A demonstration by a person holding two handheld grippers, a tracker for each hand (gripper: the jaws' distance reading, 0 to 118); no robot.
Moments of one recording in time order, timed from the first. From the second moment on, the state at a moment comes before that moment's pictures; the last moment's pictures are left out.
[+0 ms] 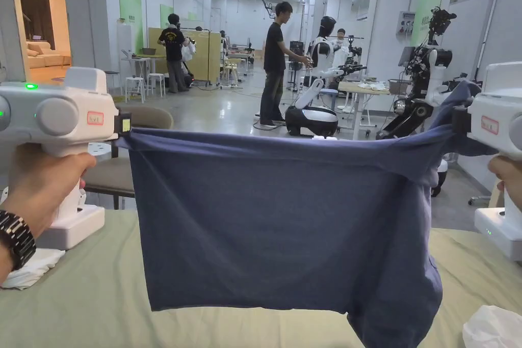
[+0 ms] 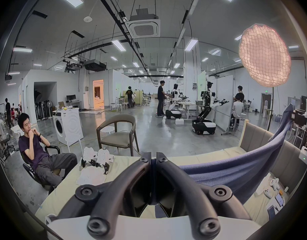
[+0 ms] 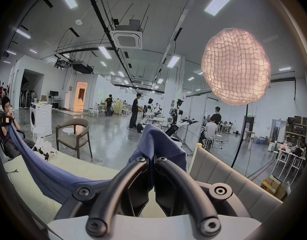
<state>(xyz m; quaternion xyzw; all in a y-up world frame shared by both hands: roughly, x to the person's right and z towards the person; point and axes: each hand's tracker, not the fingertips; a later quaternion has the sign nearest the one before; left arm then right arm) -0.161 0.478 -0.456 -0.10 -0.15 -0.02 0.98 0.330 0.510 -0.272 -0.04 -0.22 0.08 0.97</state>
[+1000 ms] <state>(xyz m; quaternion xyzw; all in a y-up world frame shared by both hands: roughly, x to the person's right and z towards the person) -0.255 0.210 -0.217 -0.29 -0.19 0.07 0.94 0.229 0.274 -0.060 -0.21 -0.16 0.02 0.97</state>
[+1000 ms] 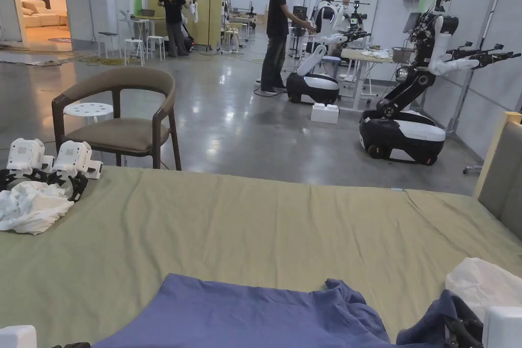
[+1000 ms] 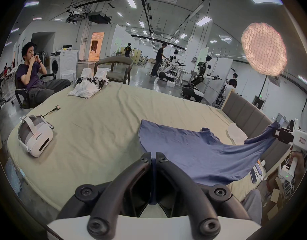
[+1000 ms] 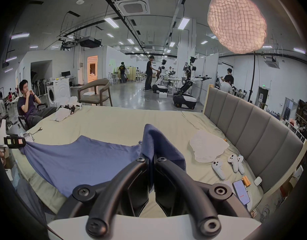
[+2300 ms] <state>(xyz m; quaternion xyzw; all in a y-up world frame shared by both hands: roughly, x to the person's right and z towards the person) -0.164 0.165 -0.273 -0.22 -0.13 -0.01 0.97 0.181 0.181 -0.137 -0.18 -0.16 0.00 0.97</state>
